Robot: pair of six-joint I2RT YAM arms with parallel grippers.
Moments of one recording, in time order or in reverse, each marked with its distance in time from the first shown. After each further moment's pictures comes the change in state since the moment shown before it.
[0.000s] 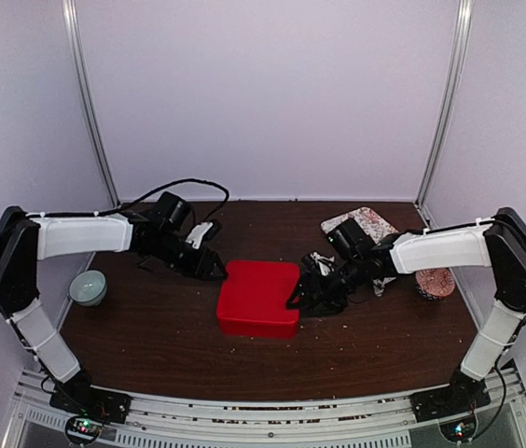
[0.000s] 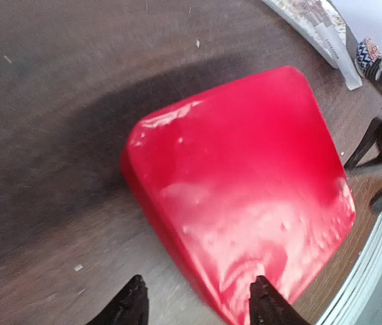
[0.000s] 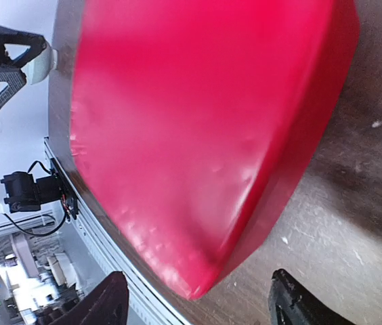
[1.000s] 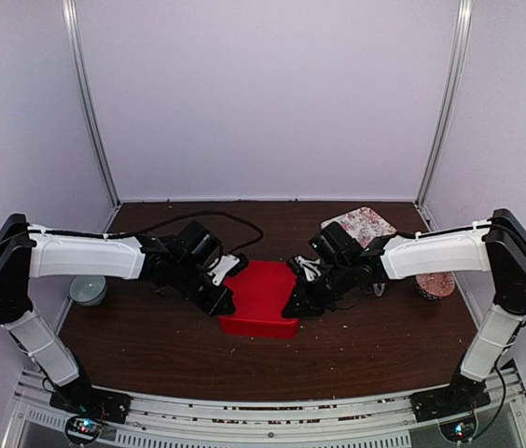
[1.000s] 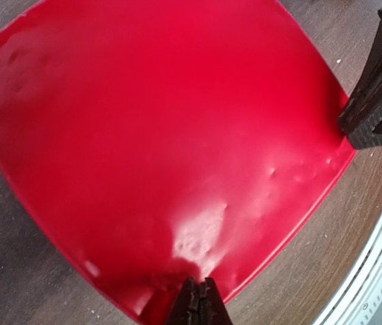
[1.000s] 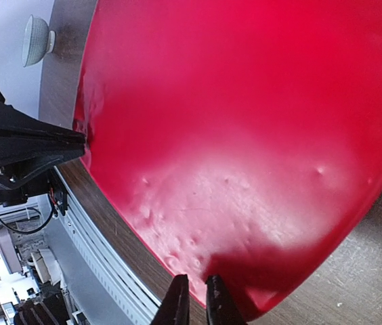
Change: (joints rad) left arm -0.269 -0.053 -0.084 -0.043 -0.178 0.039; right arm 0.121 0.012 0.051 -0.016 0.106 -0.003
